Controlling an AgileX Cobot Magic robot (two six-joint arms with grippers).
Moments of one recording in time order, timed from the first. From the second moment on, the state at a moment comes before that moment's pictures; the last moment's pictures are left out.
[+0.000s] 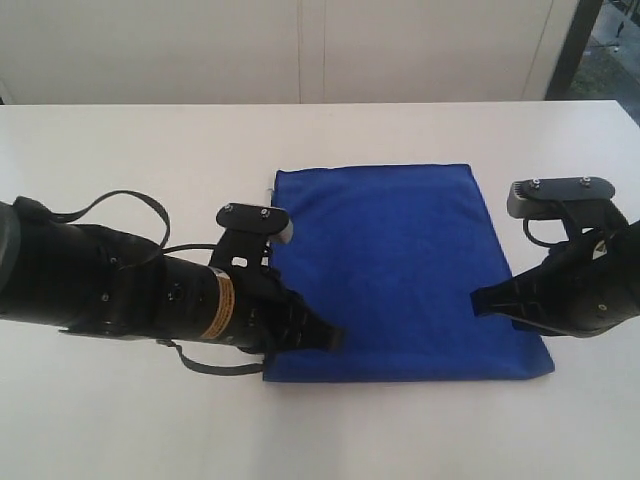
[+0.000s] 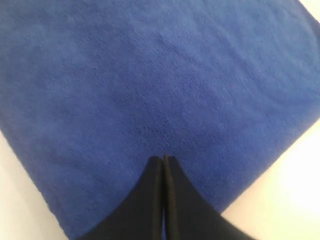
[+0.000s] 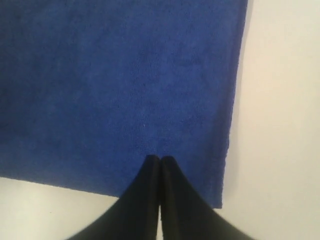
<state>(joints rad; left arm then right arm) -0.79 1.74 -0.77 1.03 -0.20 -1.38 0.09 1.41 -0.63 0.22 0.44 -0.09</state>
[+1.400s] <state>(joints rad) -0.80 1.66 -0.84 1.32 0.06 -1.66 0.09 1.41 -0.63 0.22 0.38 -0.07</state>
